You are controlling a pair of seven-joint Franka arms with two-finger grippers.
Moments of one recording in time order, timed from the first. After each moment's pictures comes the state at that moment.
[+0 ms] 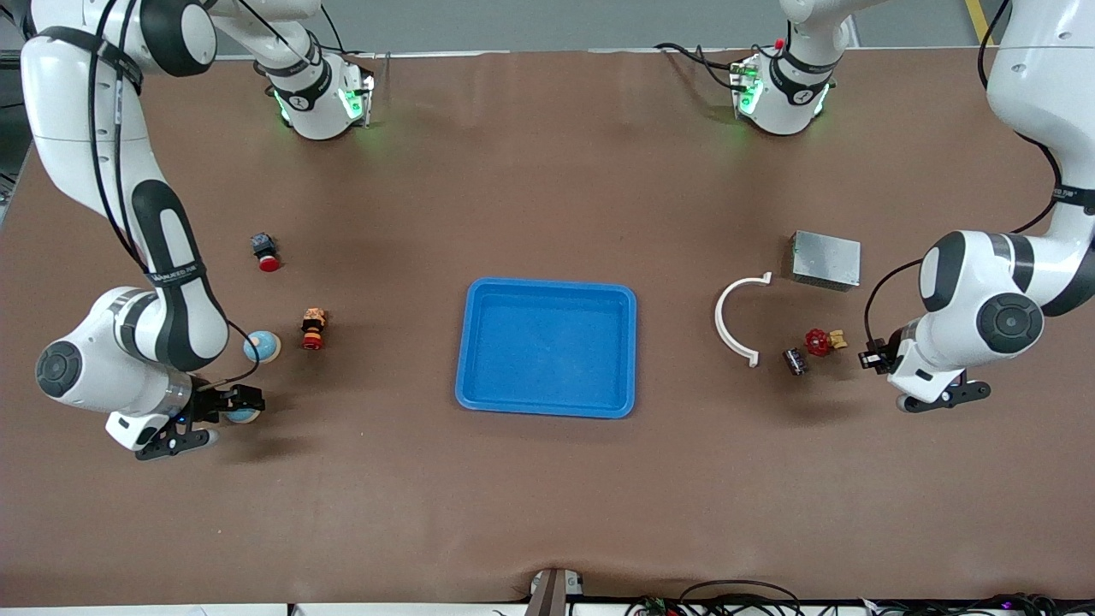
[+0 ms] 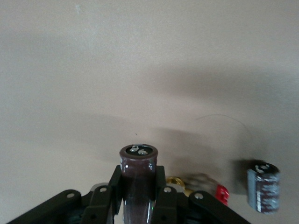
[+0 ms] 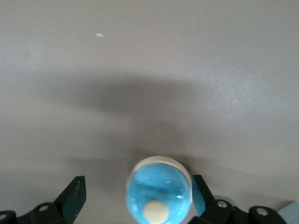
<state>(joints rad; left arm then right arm) 0.36 0.55 -0.34 -1.81 0.40 2.17 -0.39 -0.03 0.74 -0.09 -1.56 0.23 2.27 -0.45</state>
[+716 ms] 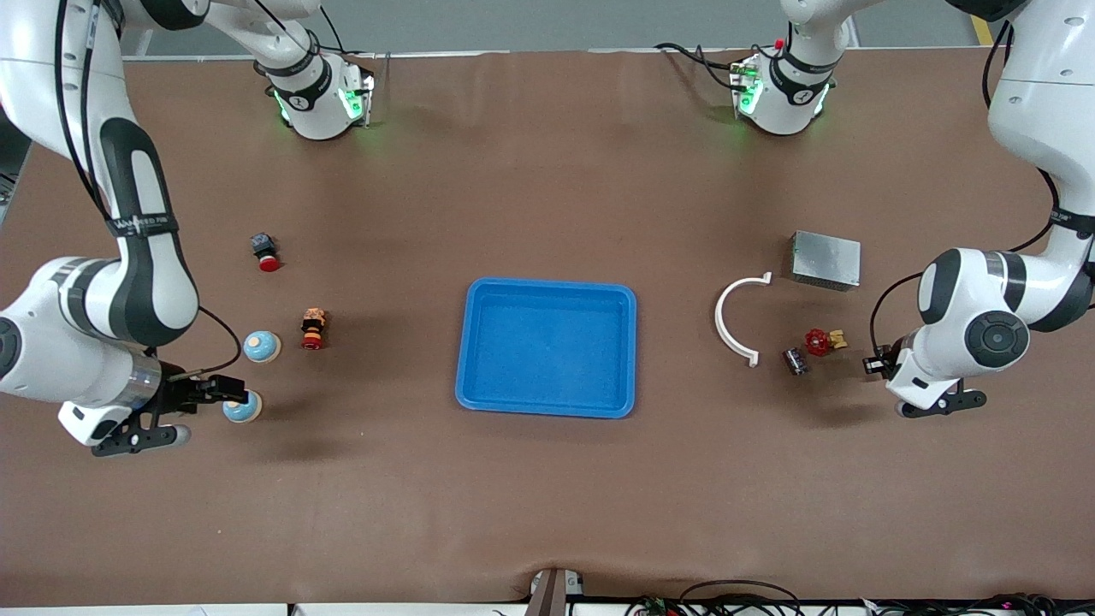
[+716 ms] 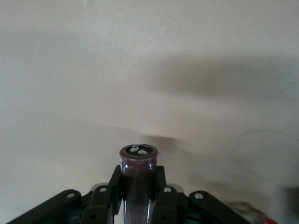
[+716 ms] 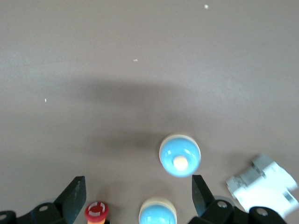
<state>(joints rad) 0.40 0.64 -0.34 -1.78 0.49 2.20 -0.39 0.01 0.56 -0.09 -1.53 0.15 2.06 -0.28</state>
